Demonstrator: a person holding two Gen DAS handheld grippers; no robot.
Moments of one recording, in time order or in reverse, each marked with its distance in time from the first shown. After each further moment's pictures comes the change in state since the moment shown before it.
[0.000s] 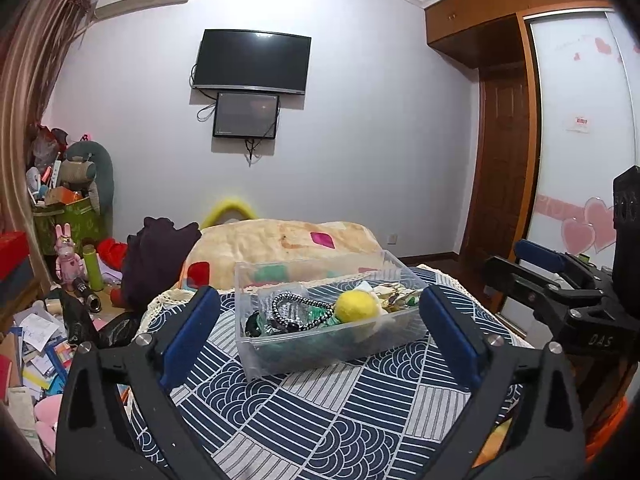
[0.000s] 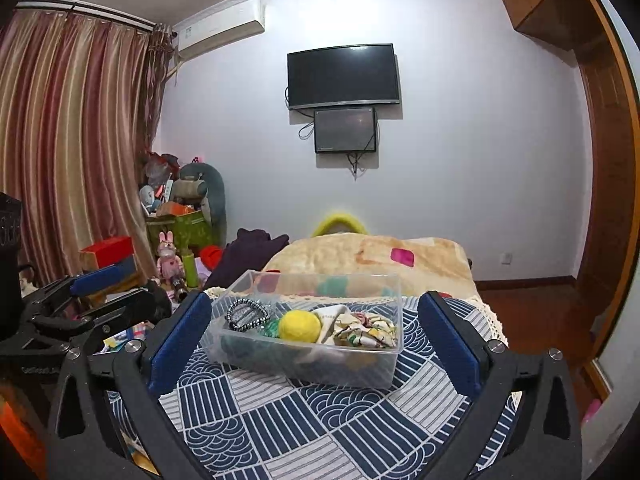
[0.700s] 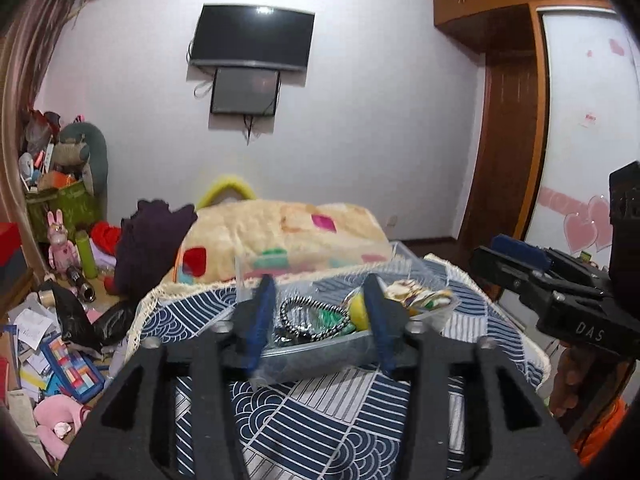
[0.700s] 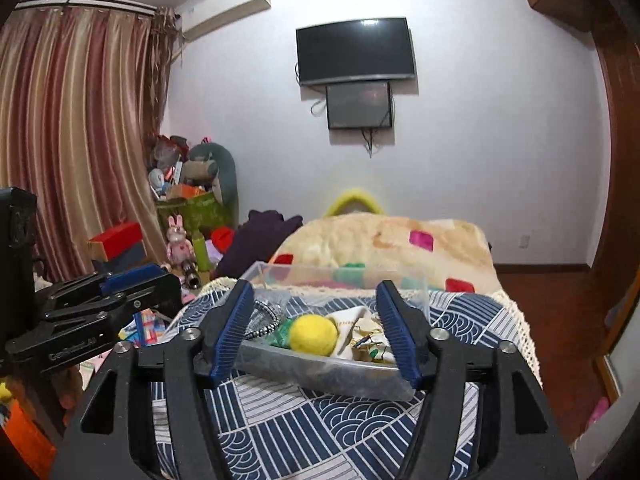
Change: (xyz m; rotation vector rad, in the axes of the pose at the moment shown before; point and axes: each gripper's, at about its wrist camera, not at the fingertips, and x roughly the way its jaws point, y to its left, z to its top) left arm 0.030 0.017 0.016 -0.027 0.076 -0.025; right arm 0.029 0.000 0.017 0.008 0.085 0.058
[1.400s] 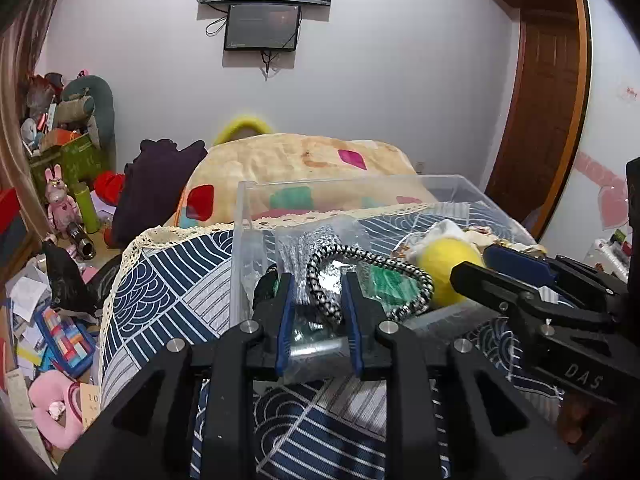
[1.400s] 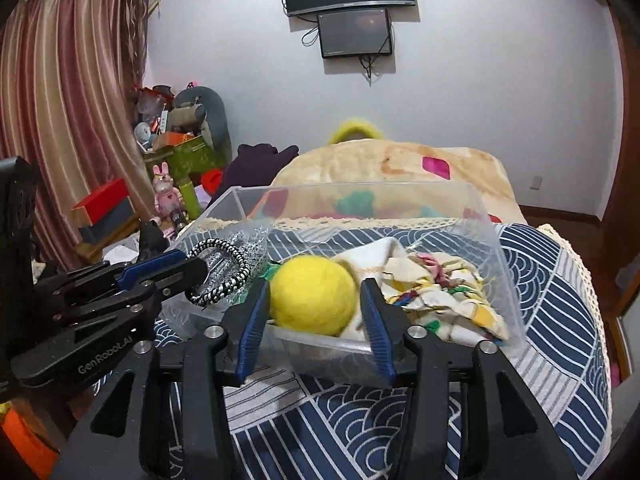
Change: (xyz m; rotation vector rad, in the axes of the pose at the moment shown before) left arm 0.109 0.027 -0.037 -0.029 0.234 0.076; right arm 0.091 -0.004 -0.040 0.062 0.238 0.009
